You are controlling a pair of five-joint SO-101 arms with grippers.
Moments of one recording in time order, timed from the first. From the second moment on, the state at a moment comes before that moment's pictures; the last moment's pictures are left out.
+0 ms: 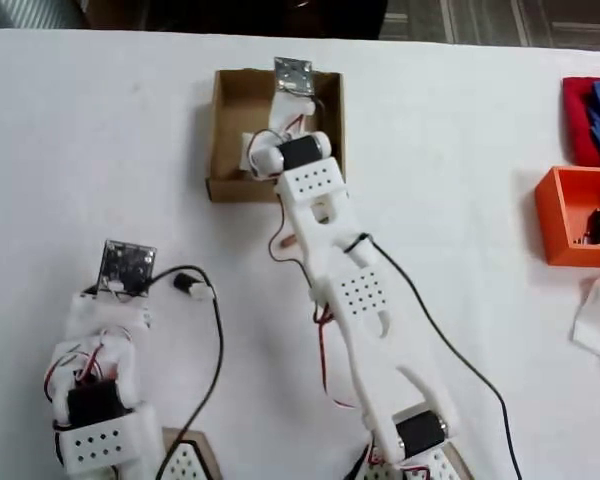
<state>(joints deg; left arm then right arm) -23.0 -98.1 95.9 53.1 -24.0 -25.8 80.7 -92.1 72.8 -21.1</state>
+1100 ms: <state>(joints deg) -59.8 -98.4 87.4 50.4 -10.7 -41.5 39.6 -68.5 100.0 7.3</state>
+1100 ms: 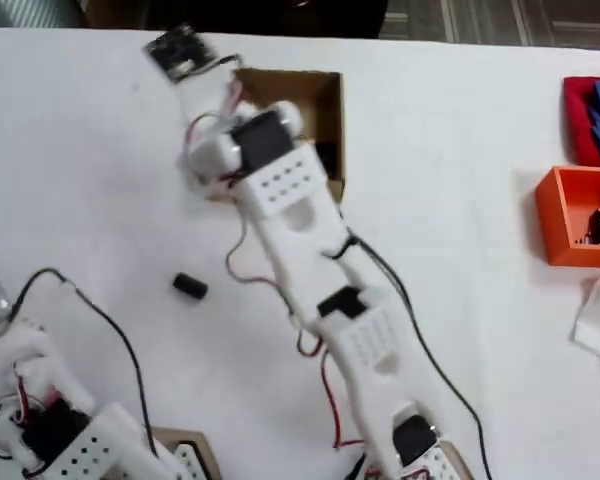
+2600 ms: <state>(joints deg) -62.1 -98.4 88.4 50.4 -7.1 -52.0 50.7 -40.4 80.3 13.0</state>
